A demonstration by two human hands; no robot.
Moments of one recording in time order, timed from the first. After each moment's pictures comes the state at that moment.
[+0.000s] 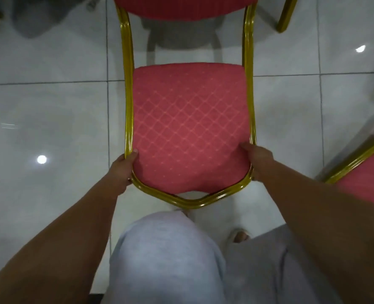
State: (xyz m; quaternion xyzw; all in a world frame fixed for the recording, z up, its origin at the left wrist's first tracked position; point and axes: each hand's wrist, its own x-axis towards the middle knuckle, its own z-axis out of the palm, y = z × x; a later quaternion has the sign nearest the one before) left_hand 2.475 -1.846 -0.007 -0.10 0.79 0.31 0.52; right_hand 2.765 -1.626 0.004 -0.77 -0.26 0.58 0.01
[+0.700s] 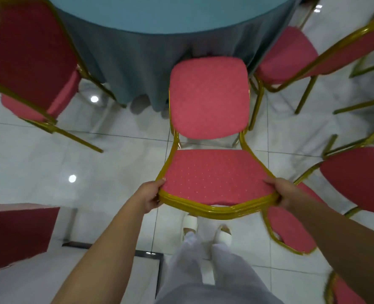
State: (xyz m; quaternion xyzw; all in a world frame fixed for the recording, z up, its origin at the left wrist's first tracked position) left_hand 2.507 -1.933 0.601 -0.17 0.71 0.38 0.57; right_hand 2.798 -1.687 0.615 -0.72 -0.30 0.63 -0.04
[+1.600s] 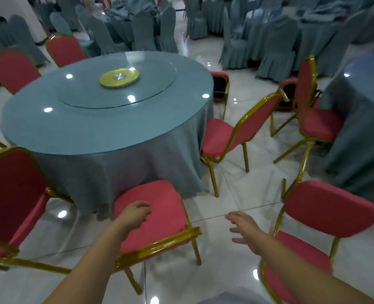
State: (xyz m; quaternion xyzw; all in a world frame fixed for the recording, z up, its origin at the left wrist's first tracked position) left_hand 2.487 -1.799 0.752 0.25 0.81 0.29 0.44; right_hand 2.810 -1.696 0.708 -0.61 -0.41 0.66 0.13
